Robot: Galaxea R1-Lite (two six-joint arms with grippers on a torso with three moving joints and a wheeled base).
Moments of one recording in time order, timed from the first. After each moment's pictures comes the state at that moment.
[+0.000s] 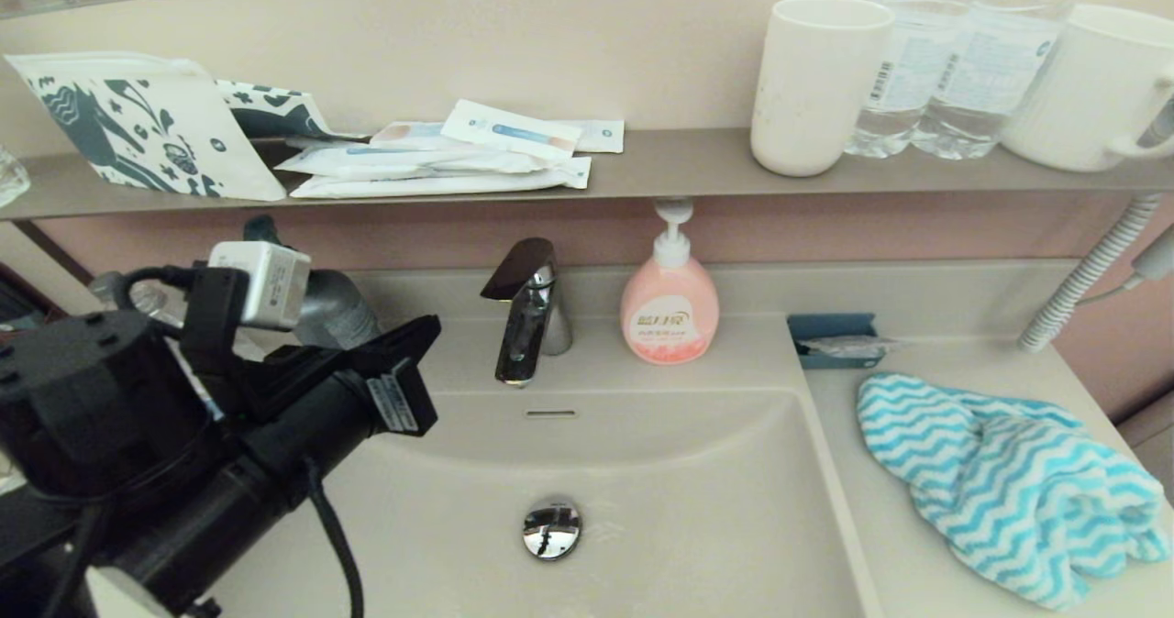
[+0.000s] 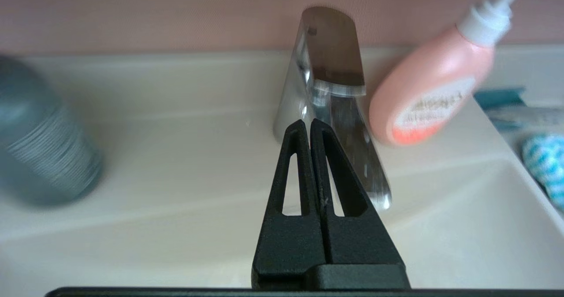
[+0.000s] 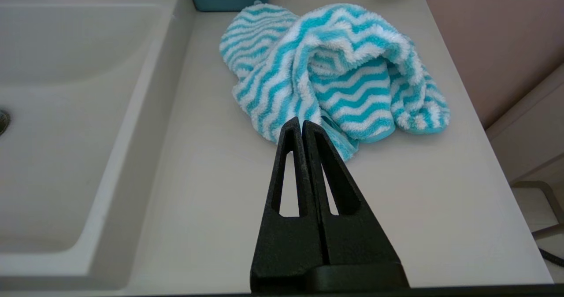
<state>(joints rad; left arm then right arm) -0.61 1.39 -0.40 -0.98 0.32 -0.06 0.01 0.00 0.00 0.00 0.00 -0.01</state>
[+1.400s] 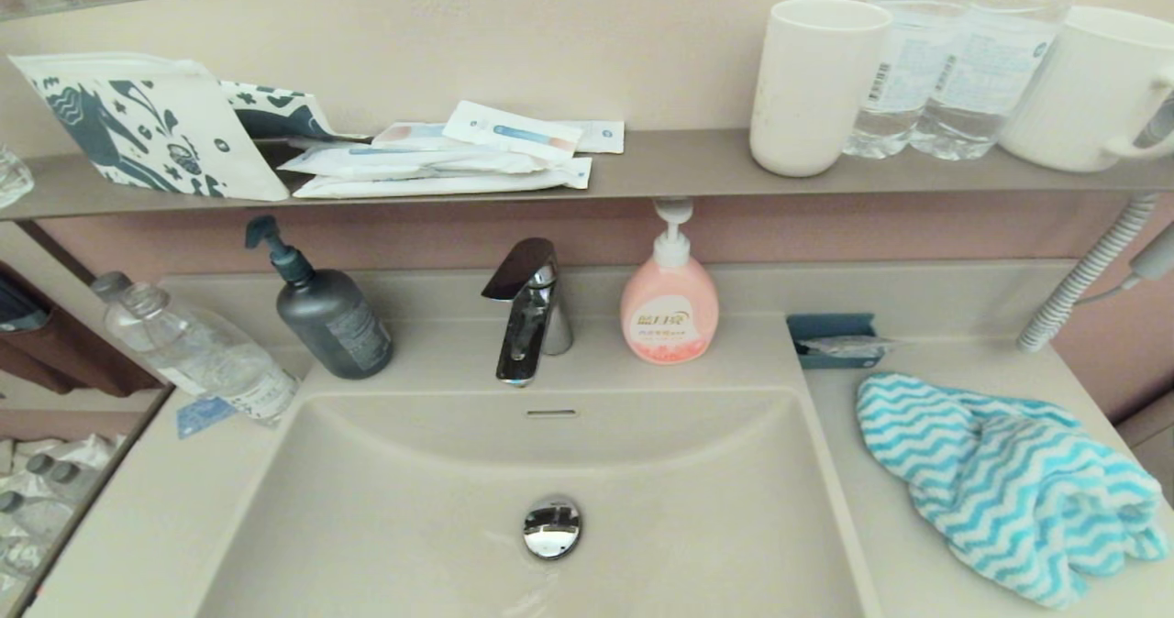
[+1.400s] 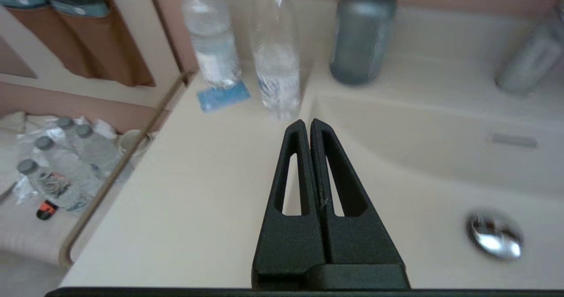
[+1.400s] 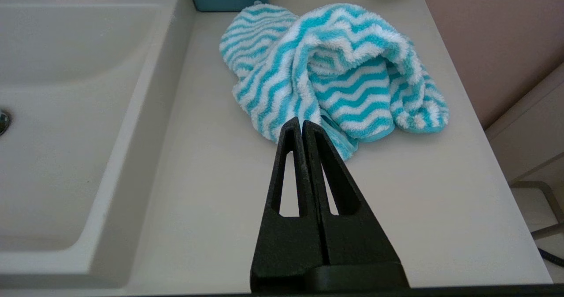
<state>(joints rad) -0.03 0.20 -0.13 -0.13 0.26 0.00 0.01 0.00 0.00 0.00 0.00 -0.01</state>
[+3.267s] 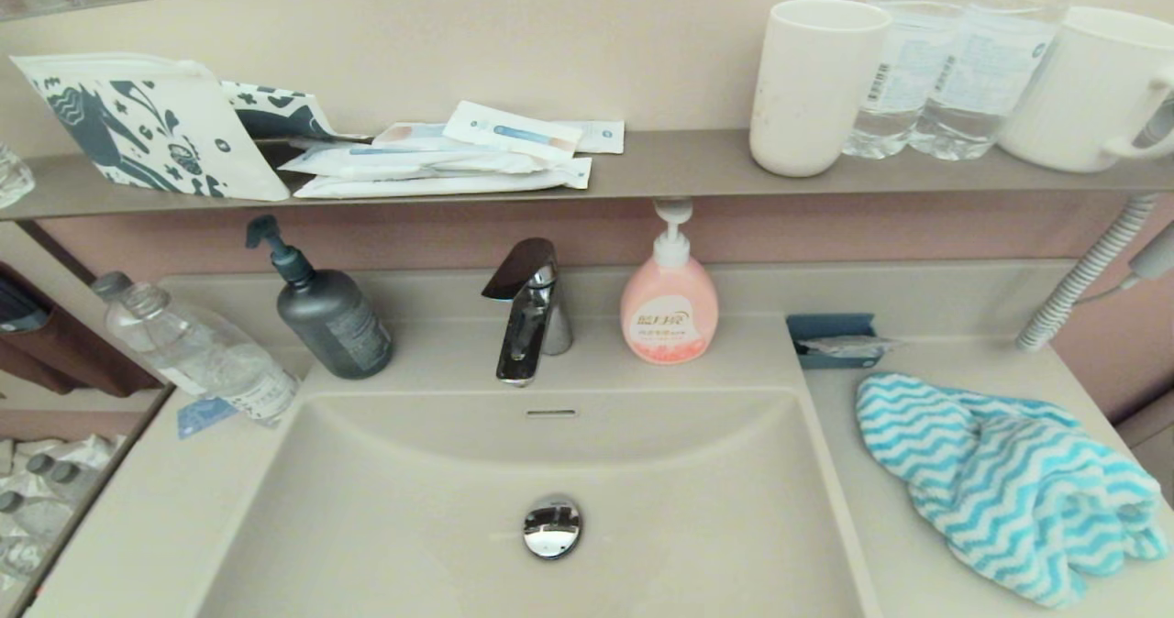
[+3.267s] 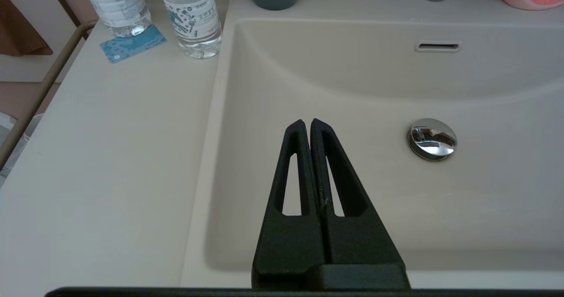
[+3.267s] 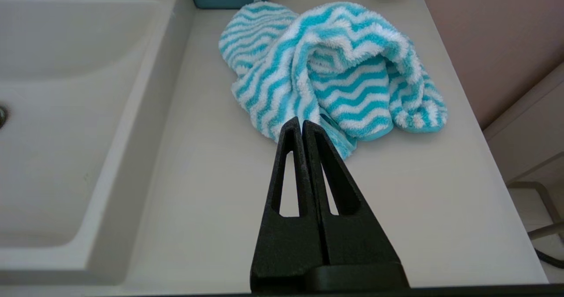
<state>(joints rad) -0.01 0.00 -0.01 0.03 0.02 -0.01 0.01 0.00 0.00 0.00 0.00 -0.02</state>
